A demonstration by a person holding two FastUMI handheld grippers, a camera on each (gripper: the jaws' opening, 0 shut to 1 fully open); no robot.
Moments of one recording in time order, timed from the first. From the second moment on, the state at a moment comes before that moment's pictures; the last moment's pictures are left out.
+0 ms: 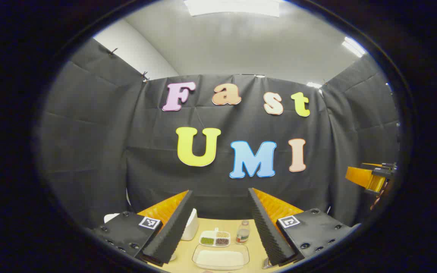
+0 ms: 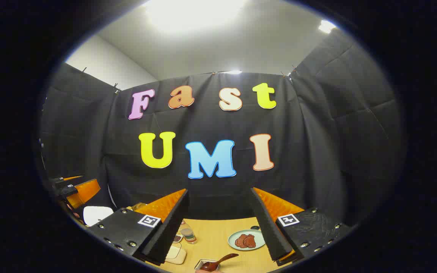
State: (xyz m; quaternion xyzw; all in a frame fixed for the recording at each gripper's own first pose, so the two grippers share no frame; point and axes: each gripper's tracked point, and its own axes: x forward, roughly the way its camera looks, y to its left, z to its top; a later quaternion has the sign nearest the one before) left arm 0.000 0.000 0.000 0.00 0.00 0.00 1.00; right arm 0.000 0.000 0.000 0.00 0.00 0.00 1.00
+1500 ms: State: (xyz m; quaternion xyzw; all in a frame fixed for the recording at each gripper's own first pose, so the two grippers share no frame) left arm 0.038 0.222 -0.129 -0.01 0.15 0.06 0.99; right arm 0.011 0.068 -0.064 -0.01 0.05 -0.01 1.00
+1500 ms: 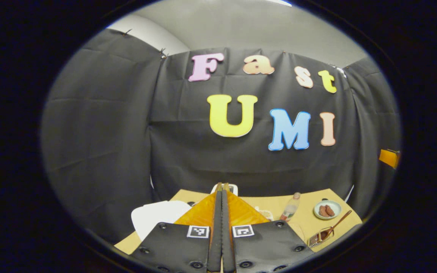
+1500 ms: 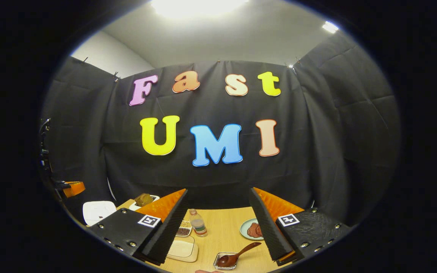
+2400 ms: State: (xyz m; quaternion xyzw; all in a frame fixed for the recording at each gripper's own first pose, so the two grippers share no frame) left arm 0.063 0.318 -0.329 -0.03 0.37 0.15 0.92; right arm 0.028 0.056 -0.093 -0.01 0.08 -0.03 1.00
